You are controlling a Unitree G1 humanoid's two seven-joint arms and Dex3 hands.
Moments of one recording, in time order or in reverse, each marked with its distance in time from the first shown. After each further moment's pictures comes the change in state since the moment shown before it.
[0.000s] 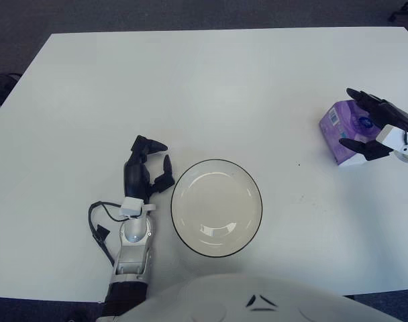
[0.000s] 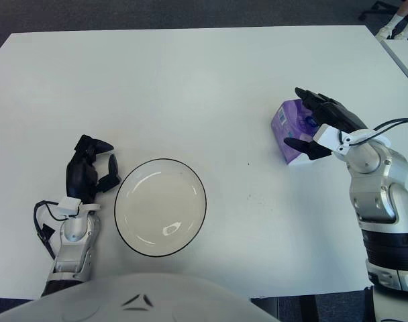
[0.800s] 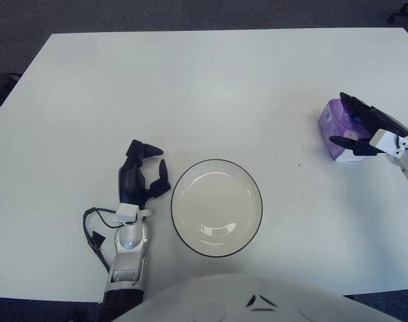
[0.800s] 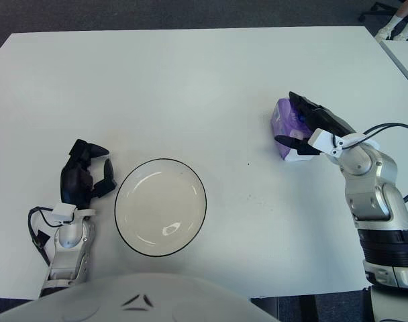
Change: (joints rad) left arm 0.036 0.006 0.014 -0.020 -0.004 -0.004 -0.005; right arm 0.006 0.013 0.038 0.020 0.054 0.007 -0.006
